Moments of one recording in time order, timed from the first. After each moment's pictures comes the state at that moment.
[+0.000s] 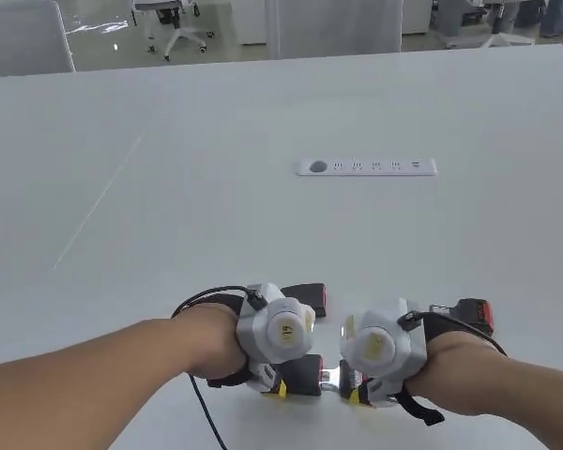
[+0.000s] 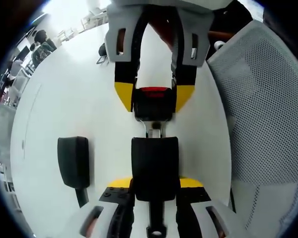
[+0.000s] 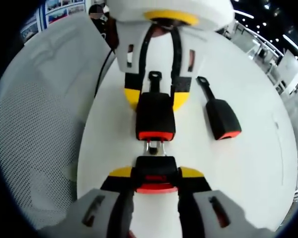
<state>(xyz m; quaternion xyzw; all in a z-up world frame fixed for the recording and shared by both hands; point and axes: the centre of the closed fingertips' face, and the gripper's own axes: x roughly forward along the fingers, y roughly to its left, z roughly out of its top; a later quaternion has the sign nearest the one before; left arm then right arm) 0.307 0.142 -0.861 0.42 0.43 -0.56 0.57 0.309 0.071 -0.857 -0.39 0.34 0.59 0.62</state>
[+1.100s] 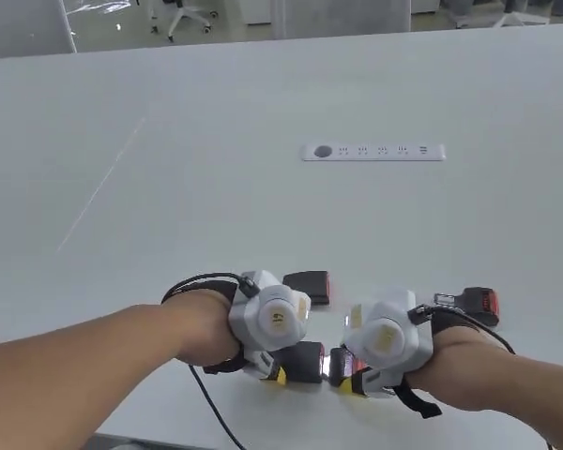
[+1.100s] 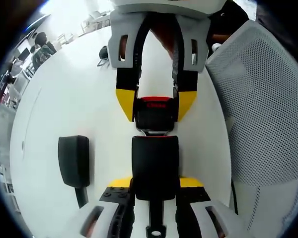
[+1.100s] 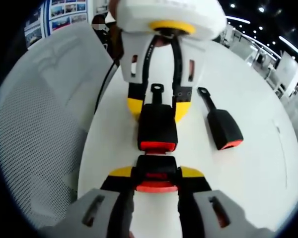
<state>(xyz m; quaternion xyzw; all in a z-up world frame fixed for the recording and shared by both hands) 0.308 0.144 -0.860 0.41 0.42 -0.57 0.57 0.304 0.086 -0.853 -0.36 0.30 0.62 0.63</state>
